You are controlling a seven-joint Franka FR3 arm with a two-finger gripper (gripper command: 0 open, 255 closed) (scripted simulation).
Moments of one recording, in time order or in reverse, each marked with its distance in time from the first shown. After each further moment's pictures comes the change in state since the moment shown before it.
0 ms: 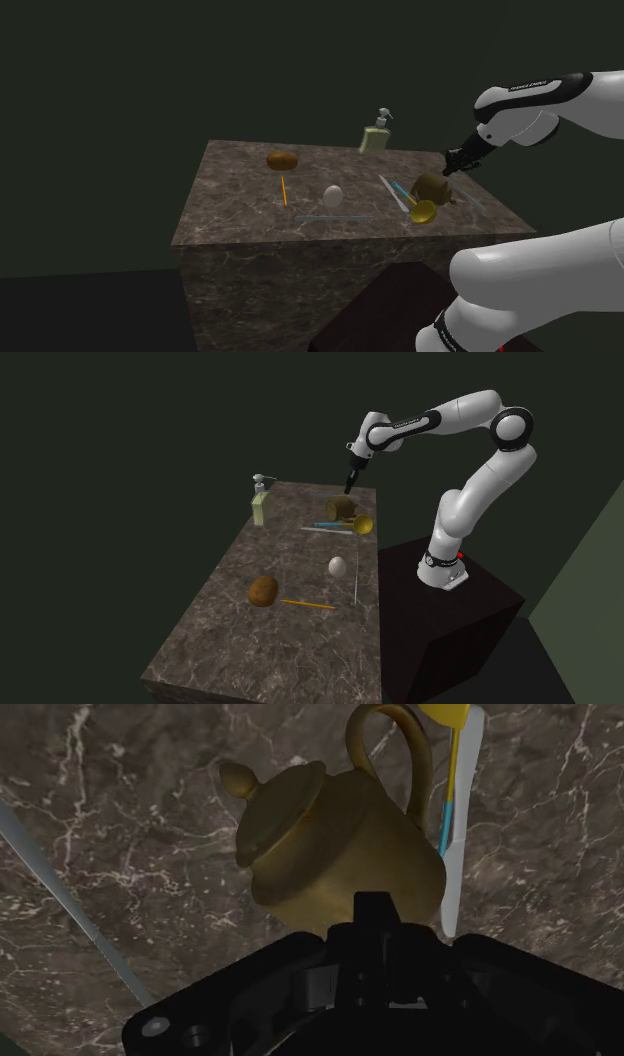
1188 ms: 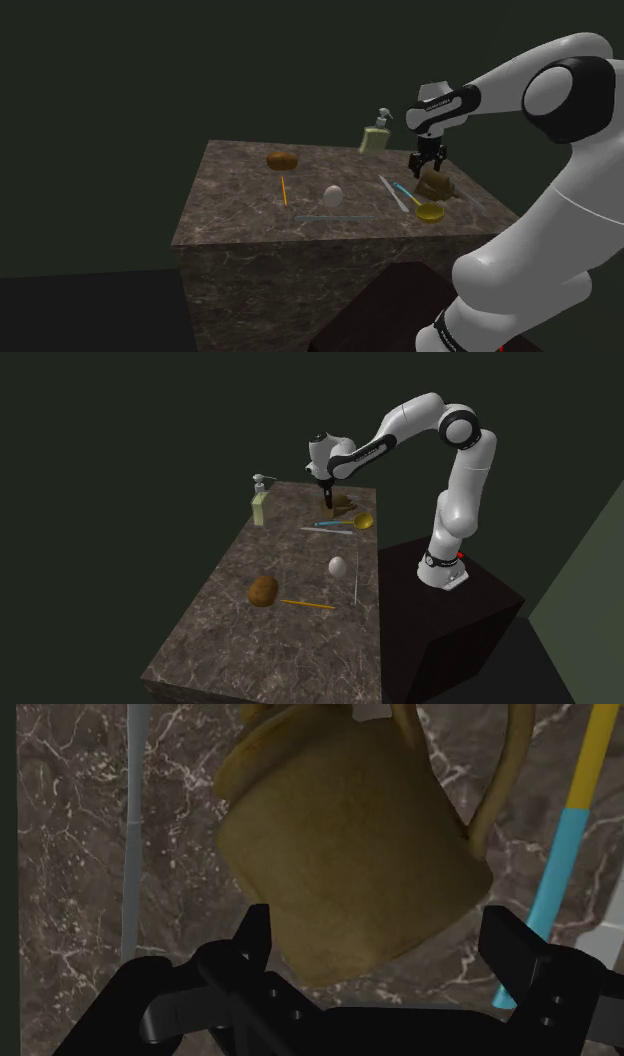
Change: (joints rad) arm 0.133 0.481 0.161 0.367 -0.523 -0.185 0.201
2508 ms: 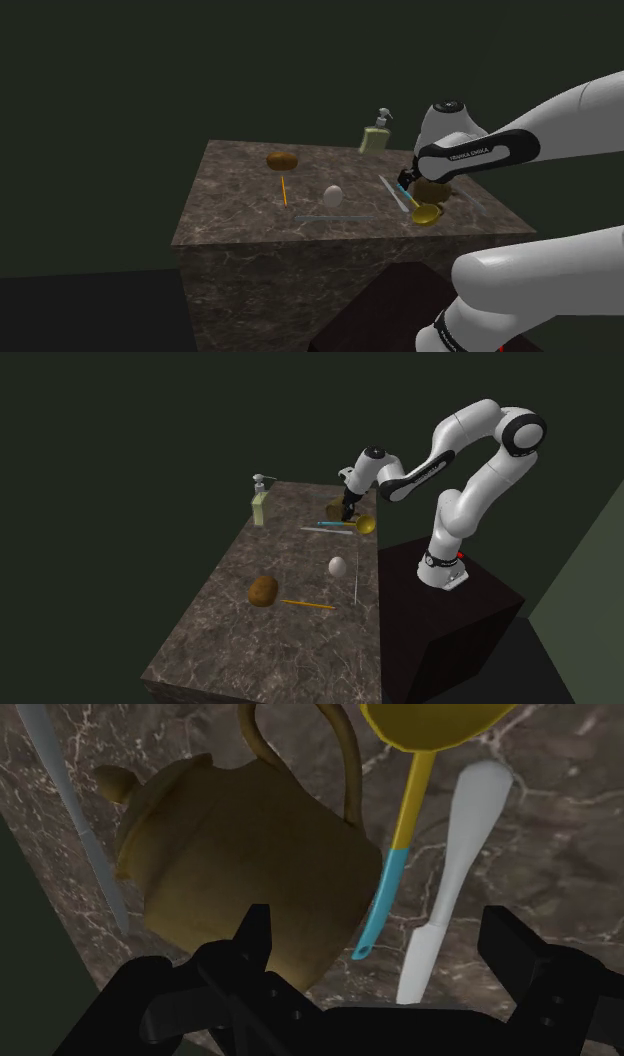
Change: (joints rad) arm -0.023 -0.517 0.138 -0.618 -0.163 0.466 0.366
